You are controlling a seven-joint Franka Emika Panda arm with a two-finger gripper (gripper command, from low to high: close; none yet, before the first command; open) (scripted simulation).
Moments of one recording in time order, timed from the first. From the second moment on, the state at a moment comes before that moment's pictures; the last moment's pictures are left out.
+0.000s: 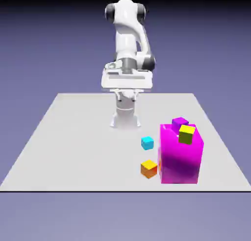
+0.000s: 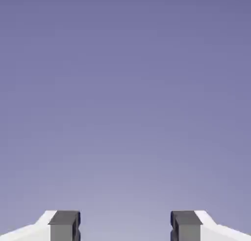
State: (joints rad) arm 0.01 -0.53 -0.01 -2.80 0.04 2.98 0.74
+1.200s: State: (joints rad) arm 0.10 0.52 -0.18 -2.68 1.16 1.87 0.70
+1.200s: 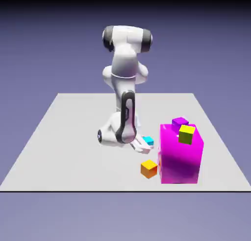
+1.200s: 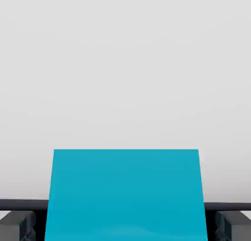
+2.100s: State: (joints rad) arm -0.15 0.46 -0.04 -2.34 1.25 1.80 1.15
